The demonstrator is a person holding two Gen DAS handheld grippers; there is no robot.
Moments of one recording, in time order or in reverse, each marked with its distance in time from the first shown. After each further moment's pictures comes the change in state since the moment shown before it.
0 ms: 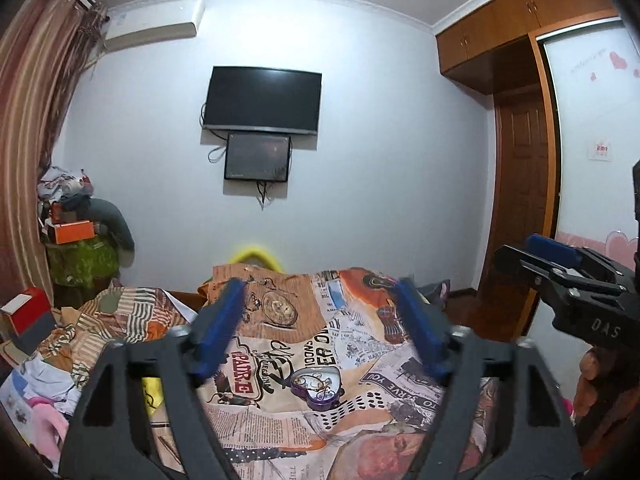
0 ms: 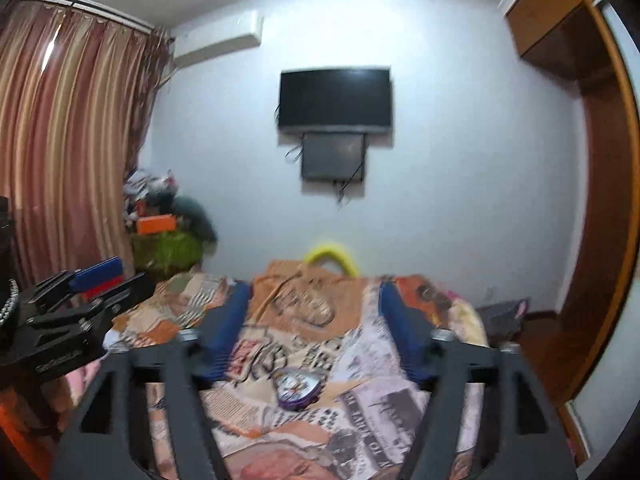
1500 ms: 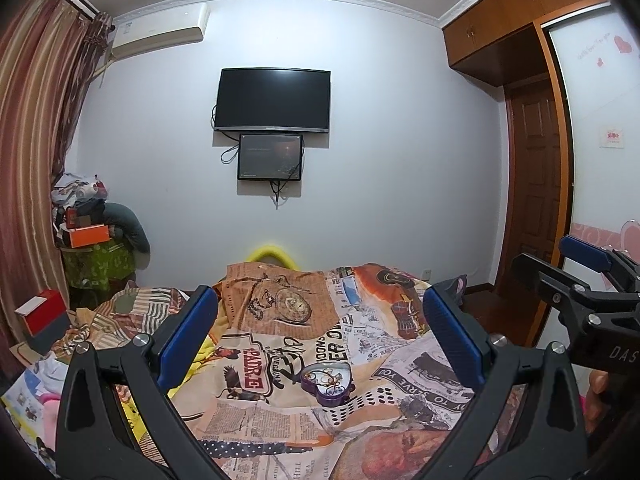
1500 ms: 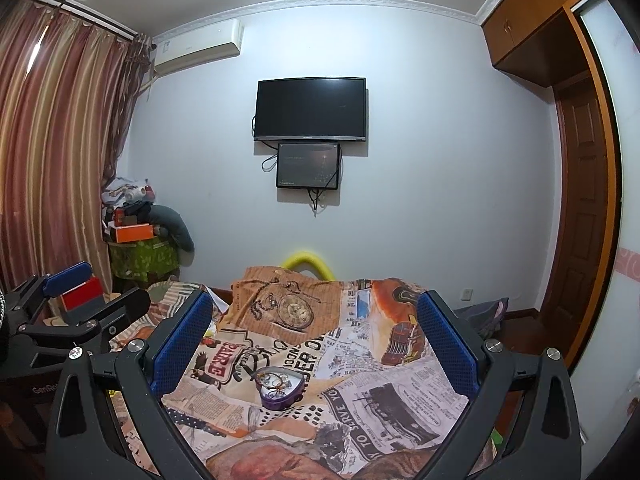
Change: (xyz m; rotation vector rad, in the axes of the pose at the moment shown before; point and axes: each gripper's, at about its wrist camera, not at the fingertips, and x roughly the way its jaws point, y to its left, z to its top) left arm -0.006 -0.018 -0.010 0.030 0.008 0.061; right arm -0.021 -0.001 -0.008 0.019 -0.019 -0.083
